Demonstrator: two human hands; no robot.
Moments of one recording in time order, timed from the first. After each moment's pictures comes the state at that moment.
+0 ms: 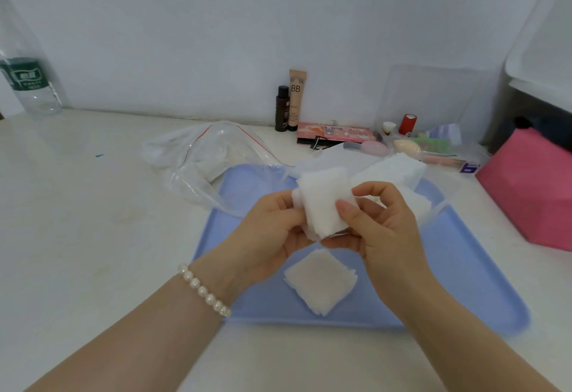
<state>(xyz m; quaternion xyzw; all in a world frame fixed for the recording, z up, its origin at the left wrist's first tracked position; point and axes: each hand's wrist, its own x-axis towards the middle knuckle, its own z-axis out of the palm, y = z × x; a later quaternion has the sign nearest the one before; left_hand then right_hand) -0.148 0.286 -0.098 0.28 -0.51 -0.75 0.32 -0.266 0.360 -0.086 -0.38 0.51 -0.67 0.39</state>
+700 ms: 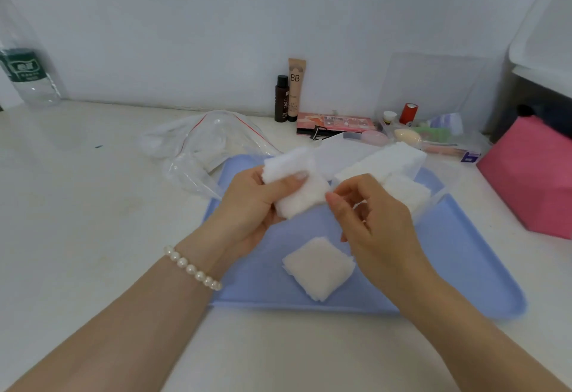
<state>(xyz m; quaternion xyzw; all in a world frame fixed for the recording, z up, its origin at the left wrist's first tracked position) -0.140 0.277 -0.090 0.29 -0.47 -0.73 0.40 -0.268 0.365 -0.089 -0.57 0.68 -0.44 0.15</state>
